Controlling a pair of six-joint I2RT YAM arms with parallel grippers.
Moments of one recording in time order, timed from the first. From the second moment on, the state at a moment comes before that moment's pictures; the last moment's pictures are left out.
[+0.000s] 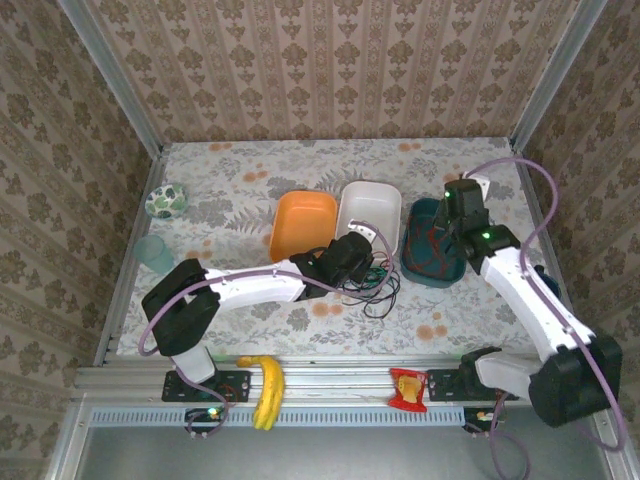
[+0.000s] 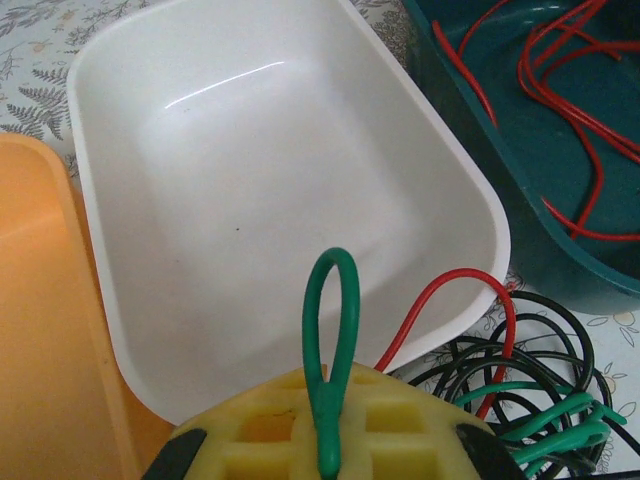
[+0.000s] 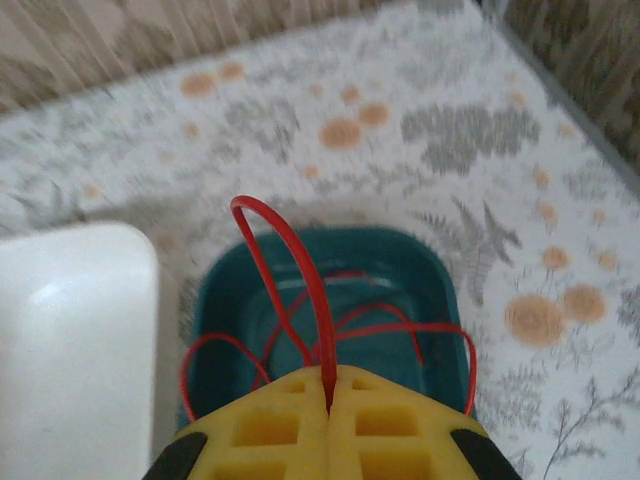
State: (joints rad) left arm -1.10 1.69 1.07 -0.08 -0.39 -0.25; right arm 0.21 1.20 0.95 -0.49 0.42 0.44
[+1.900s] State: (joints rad) left arm -1.11 1.66 1.05 -0.16 -0.54 -0.25; right arm 0.44 1.44 0.87 -0.49 -0.08 0.45
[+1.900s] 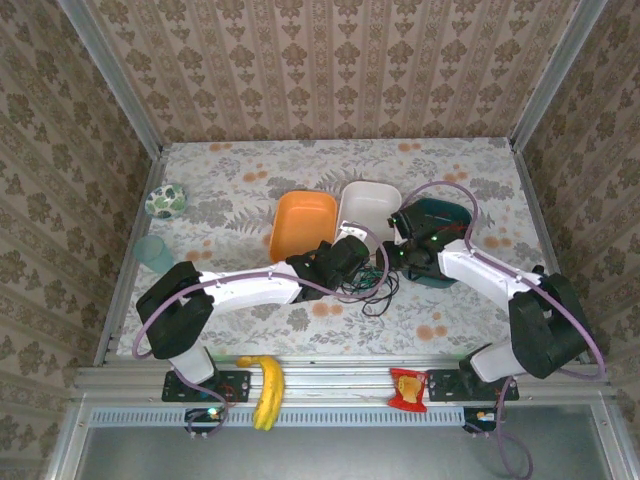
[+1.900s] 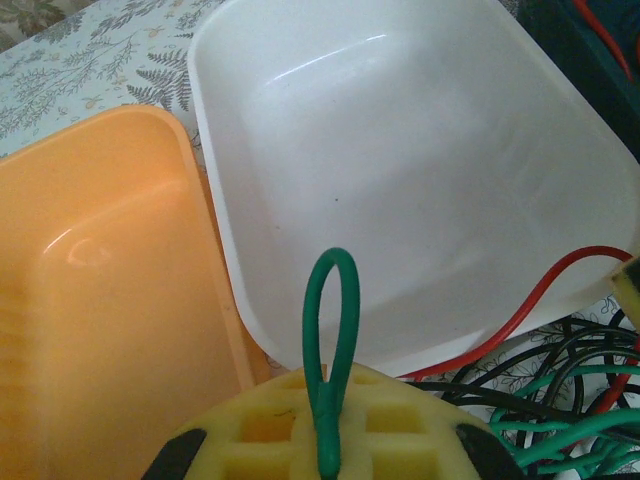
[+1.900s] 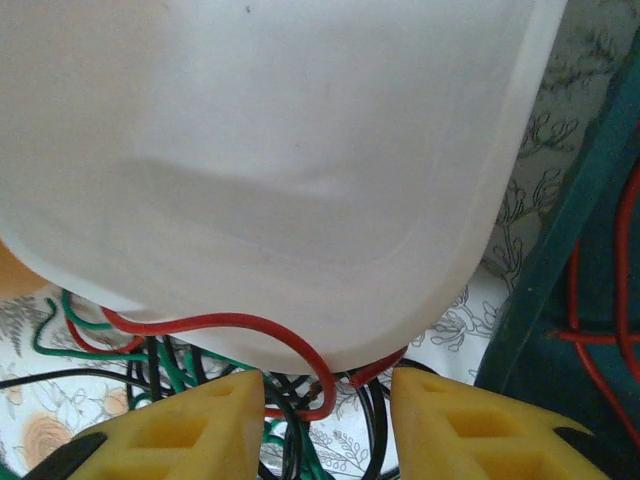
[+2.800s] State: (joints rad) left arm -1.12 1.70 1.09 -0.17 -0.54 -0.24; right arm 0.44 1.40 0.83 -0.45 -0.07 0.47
